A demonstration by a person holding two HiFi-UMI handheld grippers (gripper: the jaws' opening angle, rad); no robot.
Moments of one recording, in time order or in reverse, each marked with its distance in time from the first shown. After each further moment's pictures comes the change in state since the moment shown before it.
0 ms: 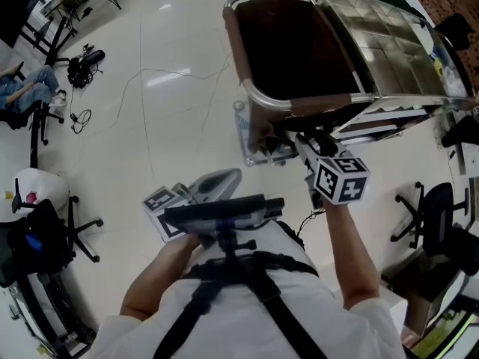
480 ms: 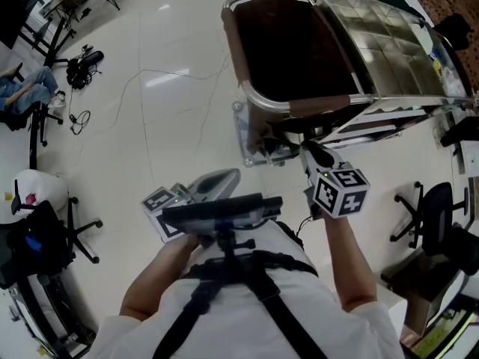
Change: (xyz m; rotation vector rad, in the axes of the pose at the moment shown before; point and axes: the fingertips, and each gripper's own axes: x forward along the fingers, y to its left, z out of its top) left arm 0.001 0.001 0.002 0.001 0.000 -0.002; right arm -0.017 0.017 -0.009 -0.003 0.001 0.033
